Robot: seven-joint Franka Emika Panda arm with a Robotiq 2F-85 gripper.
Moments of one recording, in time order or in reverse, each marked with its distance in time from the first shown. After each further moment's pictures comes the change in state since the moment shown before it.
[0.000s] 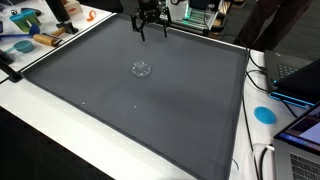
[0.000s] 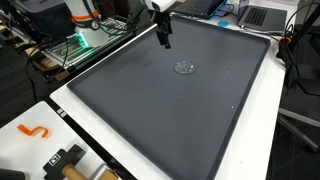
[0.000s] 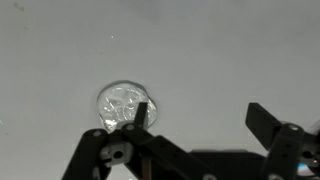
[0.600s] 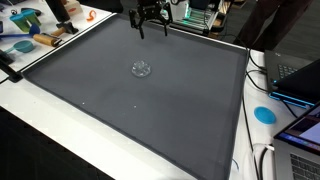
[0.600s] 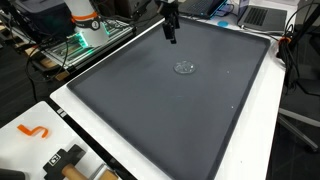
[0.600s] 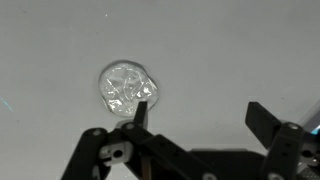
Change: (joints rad) arm 0.009 0.000 -0.005 0.084 -0.152 -0.069 0.259
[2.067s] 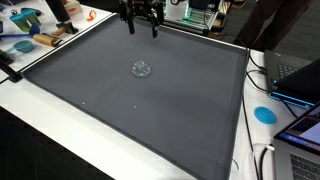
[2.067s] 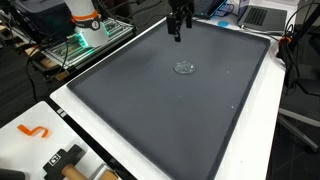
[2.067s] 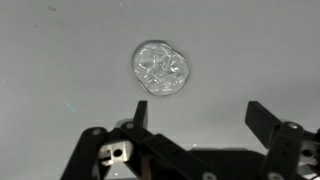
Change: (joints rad) arm -0.001 0.057 -0.028 0.157 -0.335 -0.077 0.620
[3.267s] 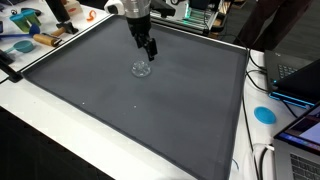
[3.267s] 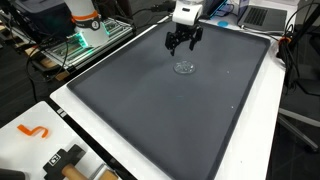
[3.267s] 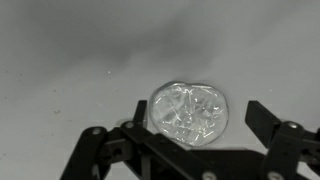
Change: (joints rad) arm 0.061 0.262 -0.046 0.201 -0.132 -0.181 0.678
